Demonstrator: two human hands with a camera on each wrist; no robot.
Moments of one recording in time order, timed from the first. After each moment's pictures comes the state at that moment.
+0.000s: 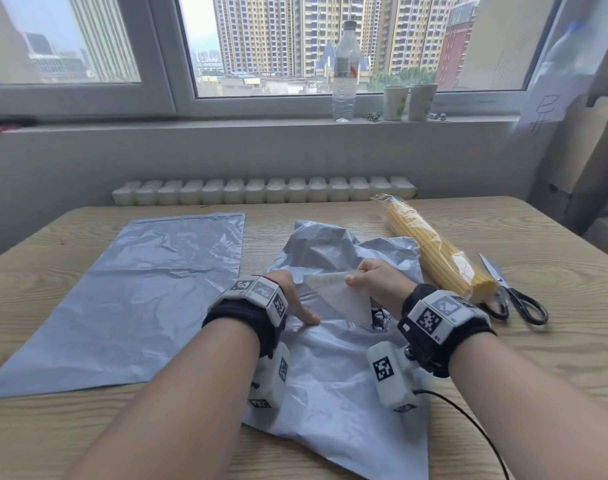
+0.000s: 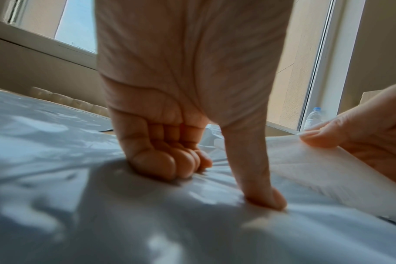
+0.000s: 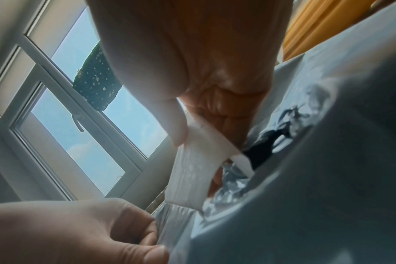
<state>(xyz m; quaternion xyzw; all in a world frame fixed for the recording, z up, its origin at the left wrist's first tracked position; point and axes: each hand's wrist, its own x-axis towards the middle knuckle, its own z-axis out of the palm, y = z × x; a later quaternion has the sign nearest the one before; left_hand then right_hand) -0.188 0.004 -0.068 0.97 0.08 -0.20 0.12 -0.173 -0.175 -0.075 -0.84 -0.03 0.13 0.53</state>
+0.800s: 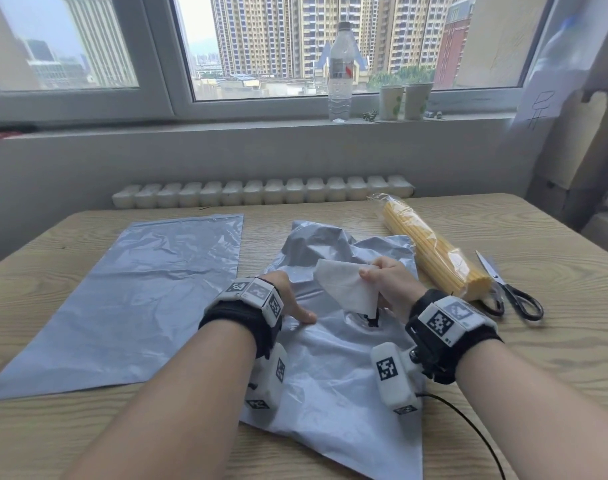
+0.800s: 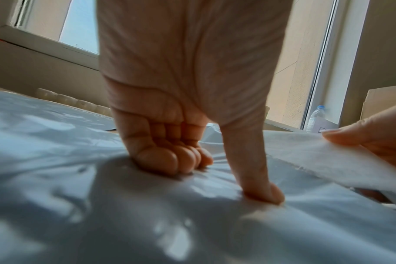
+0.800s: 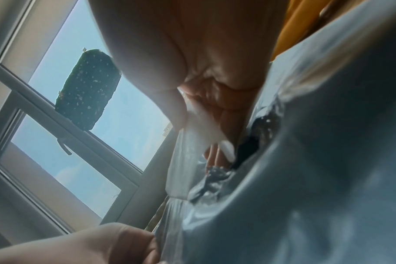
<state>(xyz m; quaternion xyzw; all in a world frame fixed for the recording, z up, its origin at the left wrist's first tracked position) -0.190 0.003 -0.070 0.97 0.09 -0.19 0.11 -0.175 -0.193 -0.082 -0.79 0.03 0.10 0.60</state>
